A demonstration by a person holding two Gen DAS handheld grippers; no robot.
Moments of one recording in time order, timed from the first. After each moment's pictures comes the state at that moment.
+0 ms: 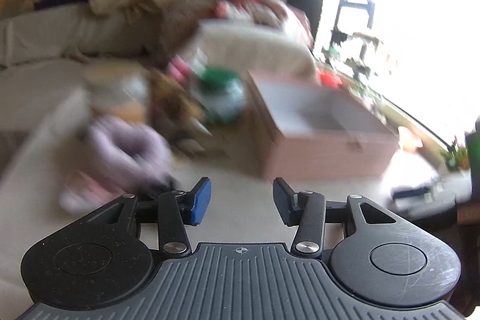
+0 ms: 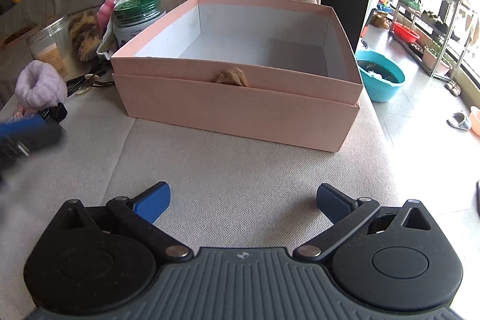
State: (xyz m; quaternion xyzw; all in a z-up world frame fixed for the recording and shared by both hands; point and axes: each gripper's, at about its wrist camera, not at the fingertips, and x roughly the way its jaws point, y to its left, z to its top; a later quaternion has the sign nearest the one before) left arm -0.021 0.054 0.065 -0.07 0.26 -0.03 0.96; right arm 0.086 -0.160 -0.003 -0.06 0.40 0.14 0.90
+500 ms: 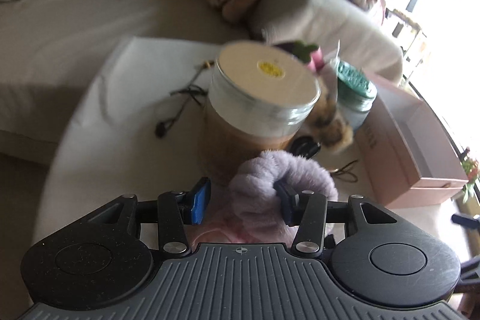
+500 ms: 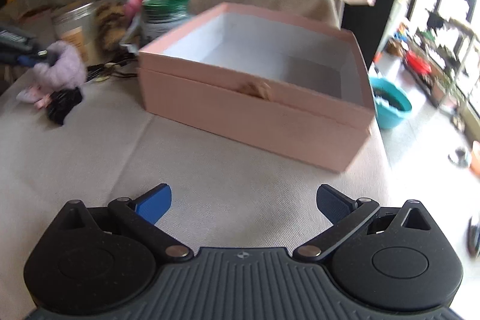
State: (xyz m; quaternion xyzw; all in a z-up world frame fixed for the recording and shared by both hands) left arm 0.082 0.191 0.044 -0.13 0.40 -0.03 0.90; right arm 0.070 -0.146 0.008 -0.14 0.36 0.18 0.91
